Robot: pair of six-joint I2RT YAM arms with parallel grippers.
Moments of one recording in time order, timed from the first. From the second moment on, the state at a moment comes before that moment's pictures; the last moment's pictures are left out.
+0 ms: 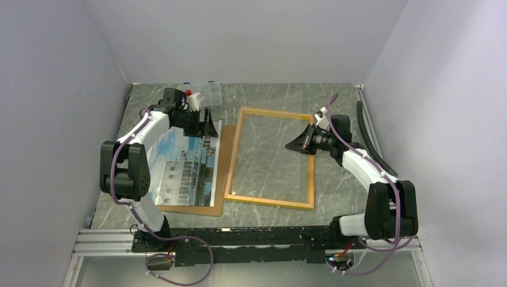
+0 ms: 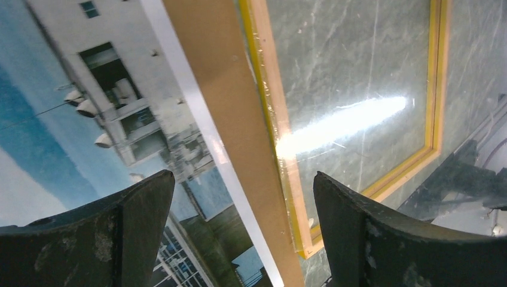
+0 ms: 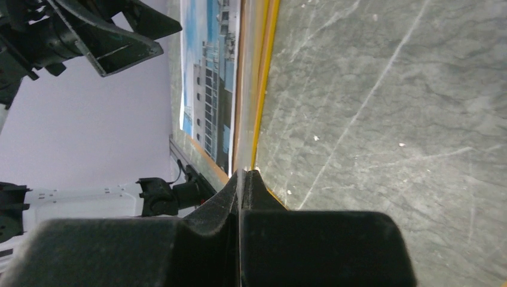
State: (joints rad) left arm -0.11 1.73 1.29 -0.56 0.61 -0.07; right arm 0.09 1.33 0.75 -0.07 -0.81 0.70
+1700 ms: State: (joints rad) left arm -0.23 1.77 1.23 -0.51 0.53 -0.02; right arm -0.04 1.35 0.64 -0.13 -0.77 0.63
